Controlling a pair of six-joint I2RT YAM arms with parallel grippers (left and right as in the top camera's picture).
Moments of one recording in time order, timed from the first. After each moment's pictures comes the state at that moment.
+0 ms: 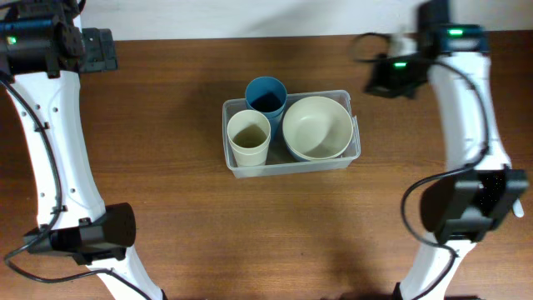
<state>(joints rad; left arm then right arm) 0.10 2.02 2.58 -1.48 -0.35 0.00 -0.02 2.07 2.11 -1.31 -0.39 0.23</state>
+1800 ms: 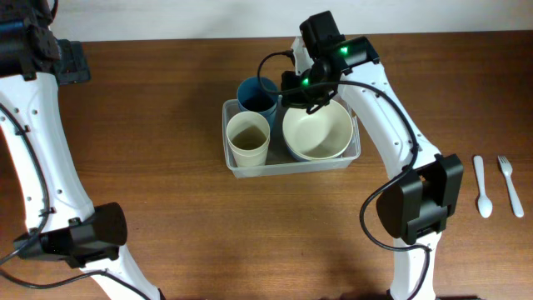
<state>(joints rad) 0.20 2.02 2.58 -1.54 -0.43 0.00 0.35 2.15 2.11 -1.15 -0.38 0.29</state>
